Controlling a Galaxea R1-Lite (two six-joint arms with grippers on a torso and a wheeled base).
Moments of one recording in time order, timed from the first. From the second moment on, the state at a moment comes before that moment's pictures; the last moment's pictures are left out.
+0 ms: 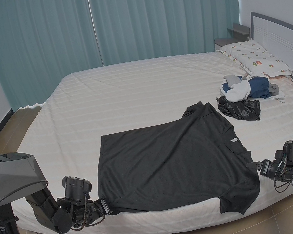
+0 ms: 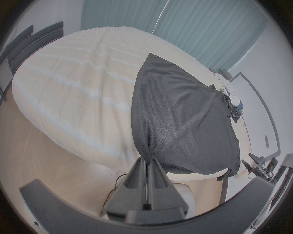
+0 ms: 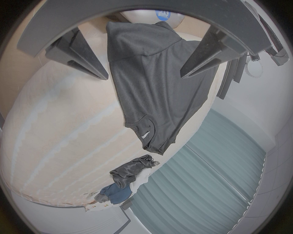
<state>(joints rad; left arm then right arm) -0.30 2.19 -0.51 -0.80 -0.04 -0.59 -0.09 2.34 -0.23 -1.53 0.32 0.53</state>
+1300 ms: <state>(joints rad) -0.28 2.19 -0.53 -0.80 -0.08 -0.76 -0.09 2.42 -0.72 -1.21 0.31 0.53</state>
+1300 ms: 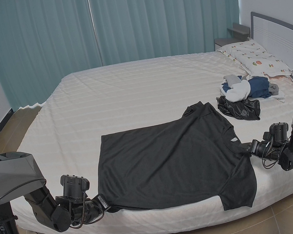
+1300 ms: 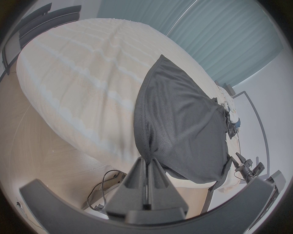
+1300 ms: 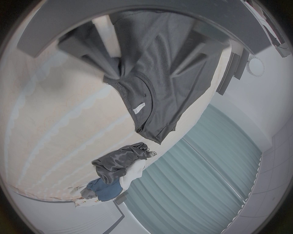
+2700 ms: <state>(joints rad) -0.26 2.19 -0.53 -0.80 -0.08 -0.76 -0.11 2.41 -0.31 -1.30 0.49 0.19</state>
